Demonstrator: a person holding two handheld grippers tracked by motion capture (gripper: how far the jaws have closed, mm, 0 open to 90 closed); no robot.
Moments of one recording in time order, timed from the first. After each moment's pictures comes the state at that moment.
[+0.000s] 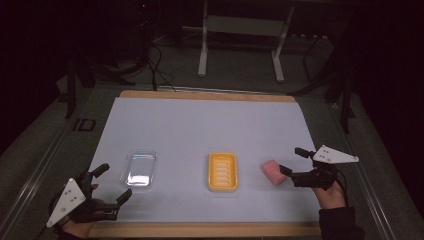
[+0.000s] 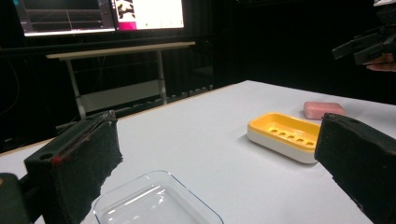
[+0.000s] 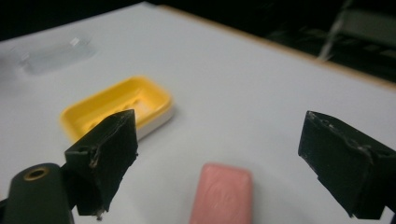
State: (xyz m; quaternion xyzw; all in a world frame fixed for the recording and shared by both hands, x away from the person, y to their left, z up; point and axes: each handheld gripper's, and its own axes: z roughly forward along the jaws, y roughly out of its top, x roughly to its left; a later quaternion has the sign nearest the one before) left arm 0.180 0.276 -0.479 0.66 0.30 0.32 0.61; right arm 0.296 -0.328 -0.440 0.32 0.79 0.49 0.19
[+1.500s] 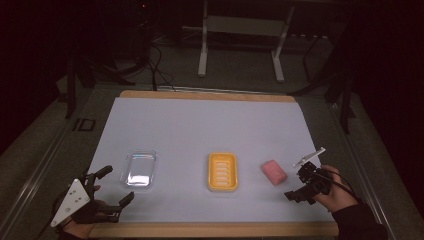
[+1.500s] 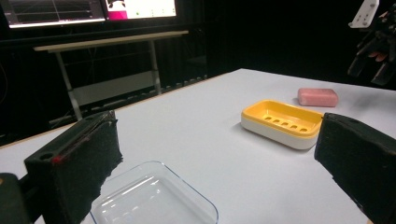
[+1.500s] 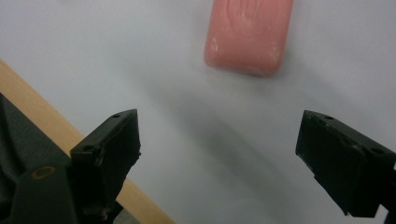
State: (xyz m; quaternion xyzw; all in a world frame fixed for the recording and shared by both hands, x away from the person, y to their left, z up) left arm 0.180 0.273 -0.482 0.69 0.29 0.30 0.59; right arm 0.296 -0.314 -0.450 0.40 0.90 0.15 0.04
